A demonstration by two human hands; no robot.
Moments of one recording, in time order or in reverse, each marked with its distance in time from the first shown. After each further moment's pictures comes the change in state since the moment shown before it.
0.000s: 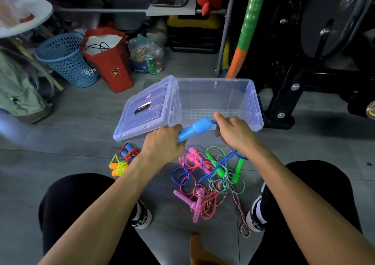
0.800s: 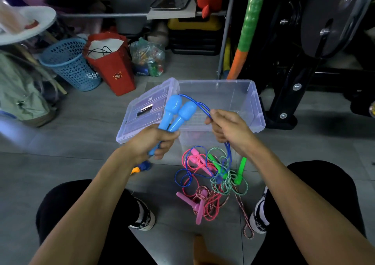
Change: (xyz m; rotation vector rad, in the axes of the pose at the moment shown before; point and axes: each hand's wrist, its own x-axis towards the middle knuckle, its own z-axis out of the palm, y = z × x) left_hand -0.003 -0.038 -0.030 -1.287 -0.520 -0.183; right_hand 0.006 0.000 0.010 0.677 -0.207 -0.172
